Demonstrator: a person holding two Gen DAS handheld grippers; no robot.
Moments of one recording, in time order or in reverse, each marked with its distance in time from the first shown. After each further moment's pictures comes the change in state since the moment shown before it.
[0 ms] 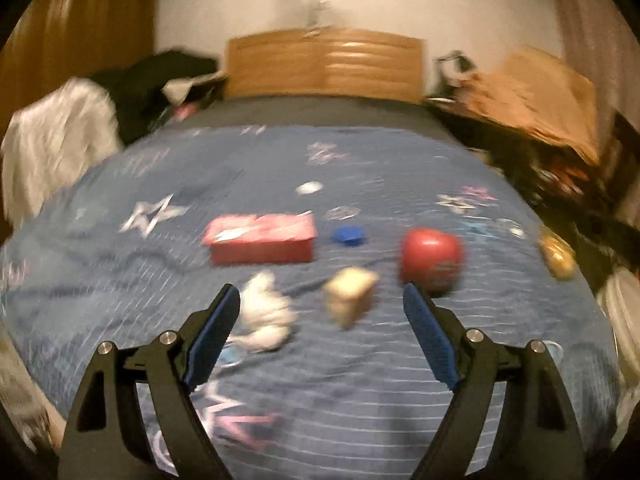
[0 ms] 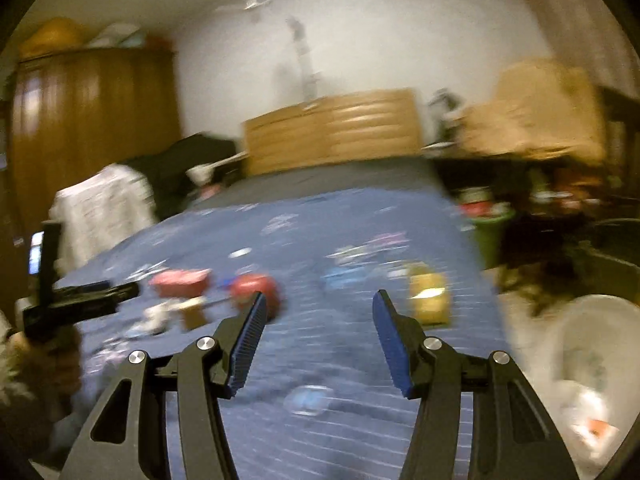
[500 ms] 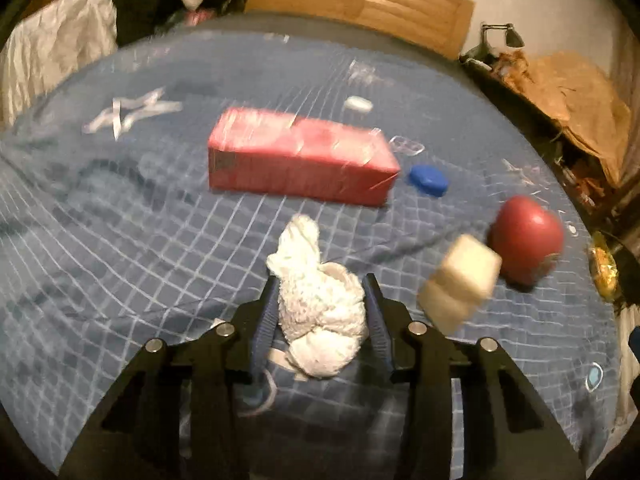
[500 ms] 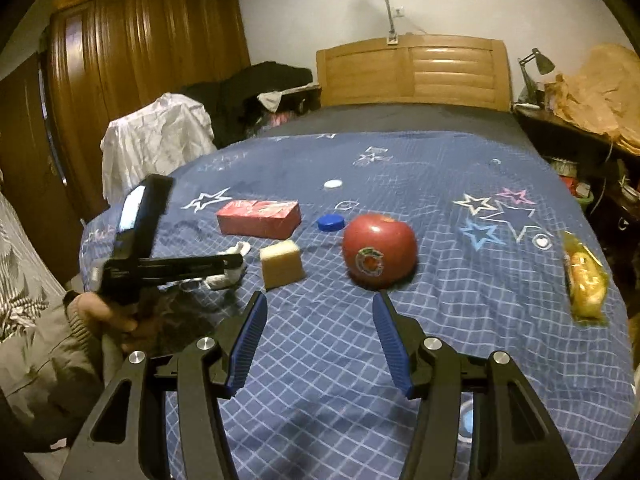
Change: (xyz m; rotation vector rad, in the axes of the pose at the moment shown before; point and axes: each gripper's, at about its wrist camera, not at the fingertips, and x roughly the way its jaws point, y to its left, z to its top) left arm 0.109 0.059 -0.017 -0.157 0.252 -0.085; right arm 0.102 0.117 -0.013 -0.108 0.236 0.182
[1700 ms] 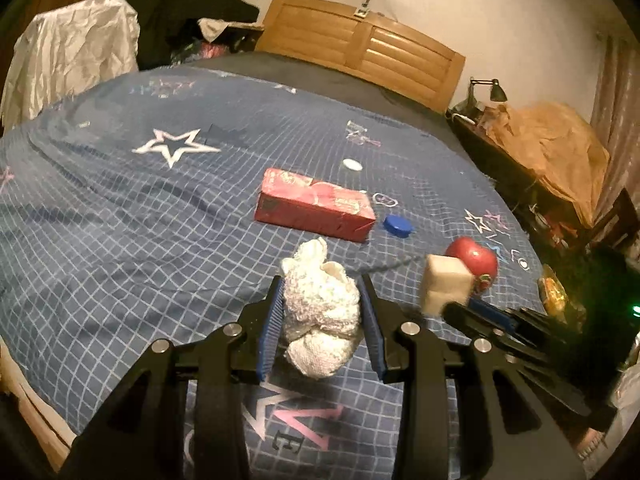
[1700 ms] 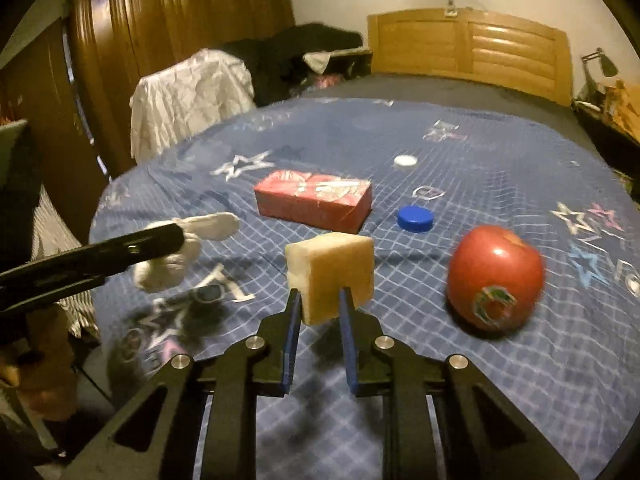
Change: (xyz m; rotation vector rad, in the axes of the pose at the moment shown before) left arm -0.102 0.011 -0.019 -0.038 -0.189 -0.040; right arm 0.088 0.038 0.025 -0.080 0.115 0.126
